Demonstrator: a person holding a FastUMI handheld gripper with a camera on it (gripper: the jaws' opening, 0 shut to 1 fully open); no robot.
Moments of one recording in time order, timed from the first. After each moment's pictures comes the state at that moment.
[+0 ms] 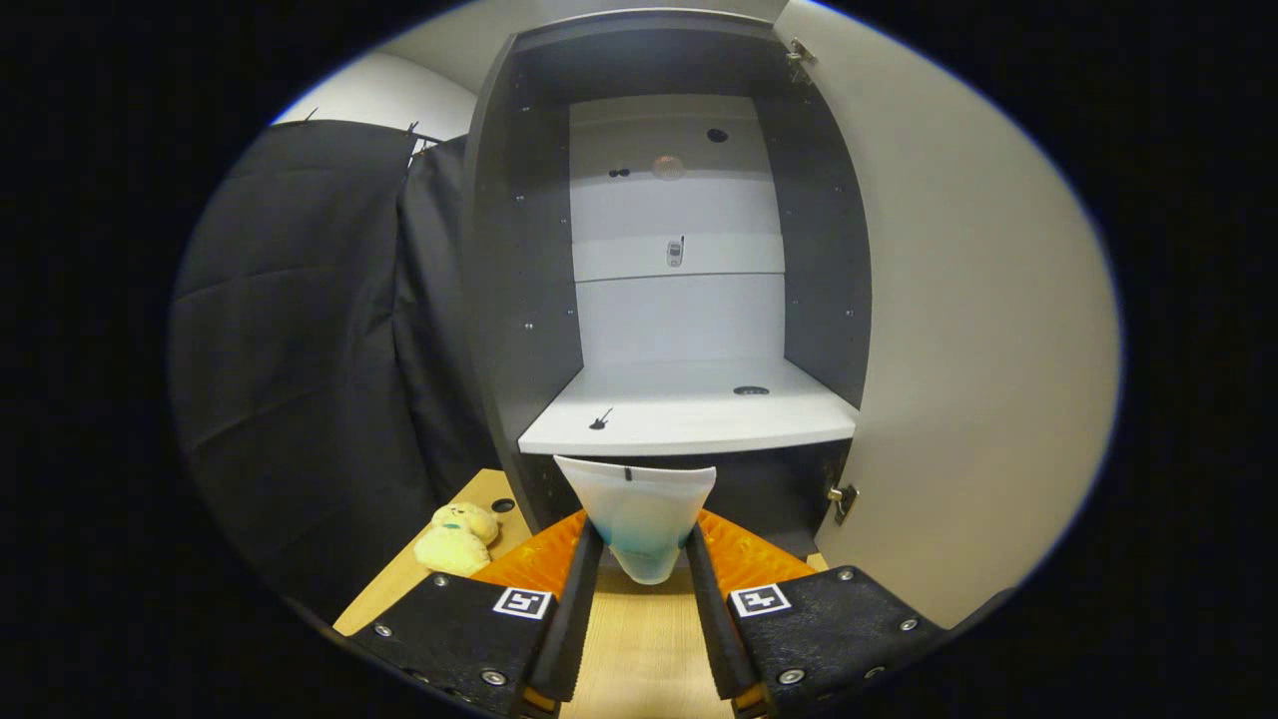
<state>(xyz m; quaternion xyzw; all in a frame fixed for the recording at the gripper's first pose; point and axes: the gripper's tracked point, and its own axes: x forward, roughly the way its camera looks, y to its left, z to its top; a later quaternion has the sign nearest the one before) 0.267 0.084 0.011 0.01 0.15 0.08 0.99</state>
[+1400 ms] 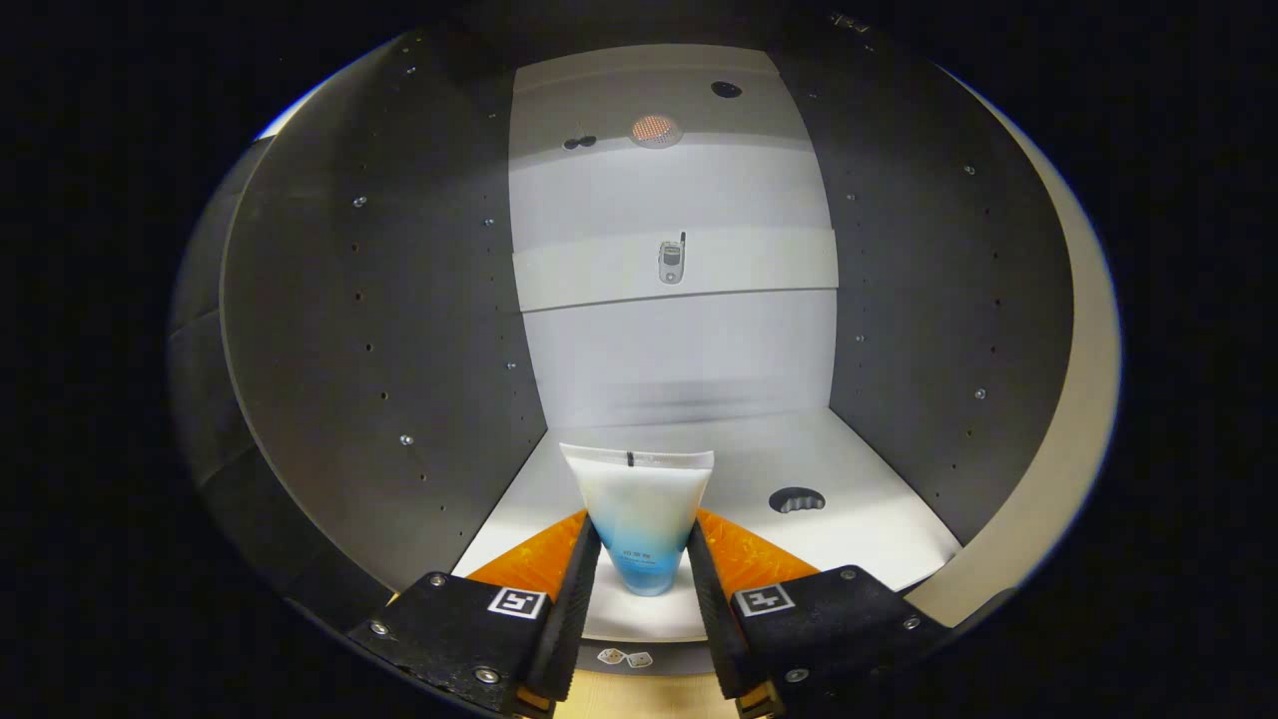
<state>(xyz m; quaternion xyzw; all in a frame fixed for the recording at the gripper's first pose) 0.453 0.097 0.036 0.03 0.17 0.07 0.98</state>
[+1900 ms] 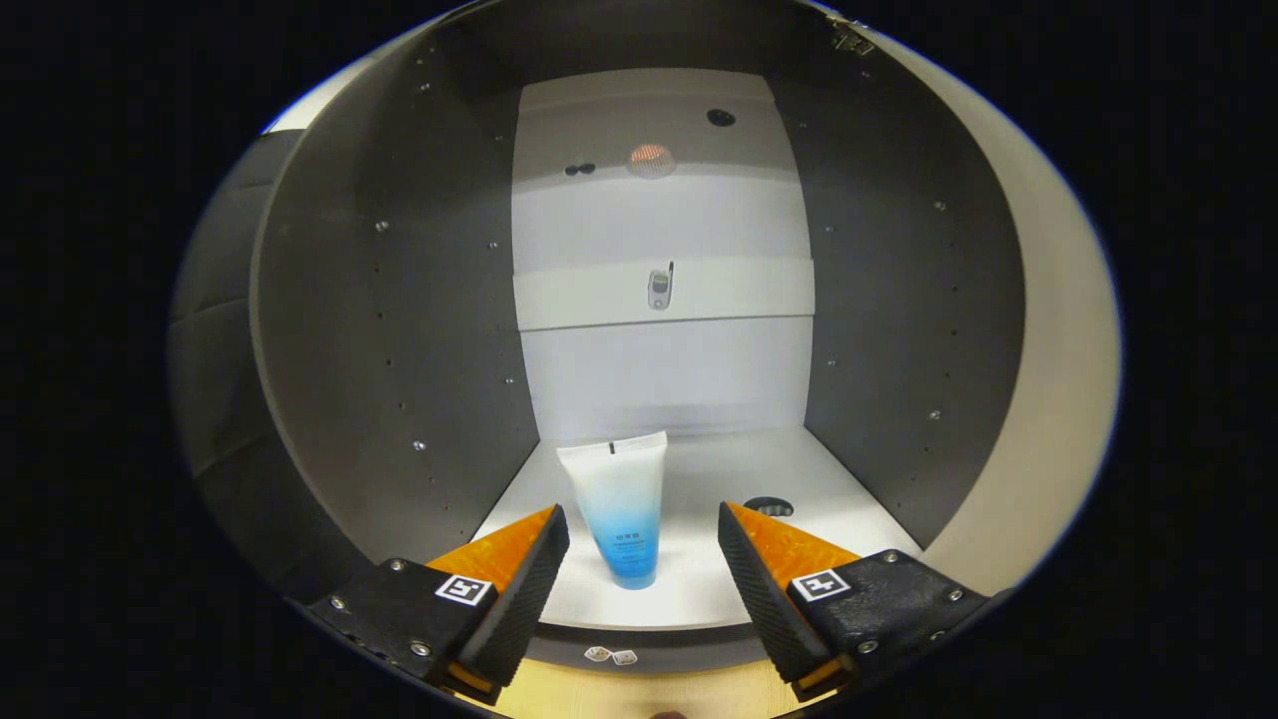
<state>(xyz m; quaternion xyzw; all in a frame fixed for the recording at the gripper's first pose) 0.419 0.084 0.066 0.01 0.14 0.06 0.99</state>
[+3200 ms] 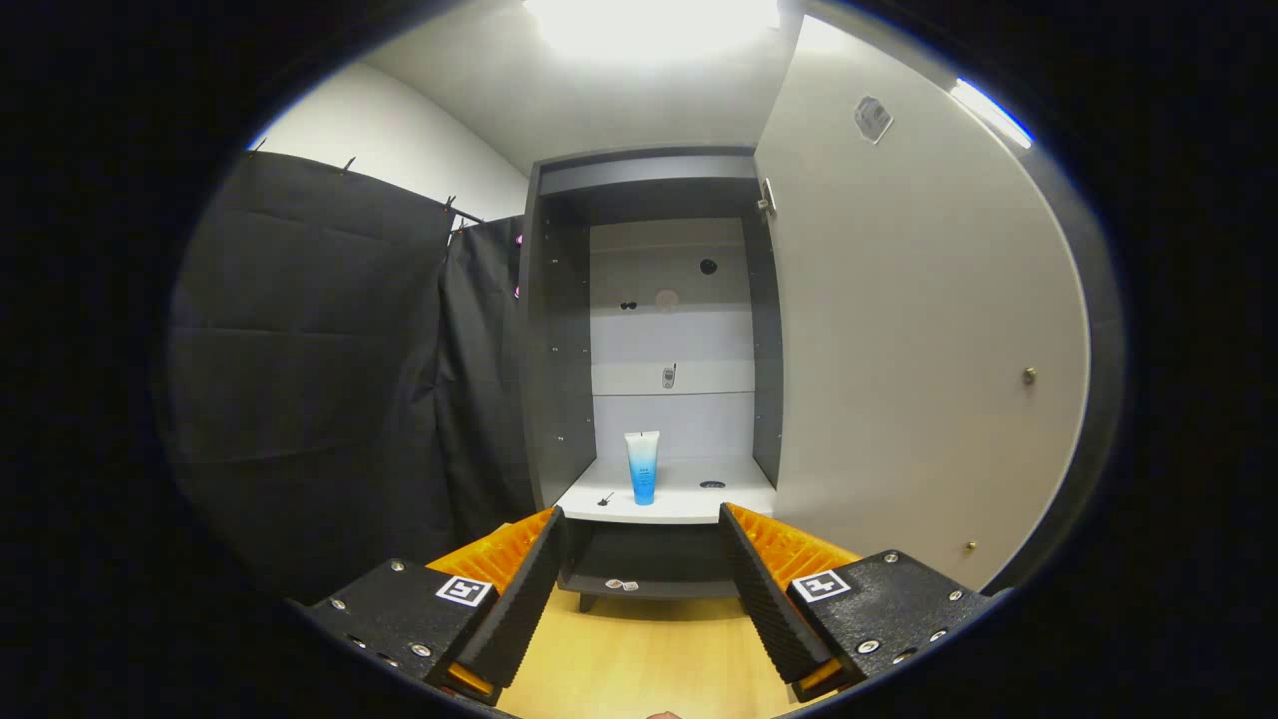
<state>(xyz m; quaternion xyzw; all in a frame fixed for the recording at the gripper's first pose) 0.111 0.020 0.142 -0.01 0.03 0.10 0.99</state>
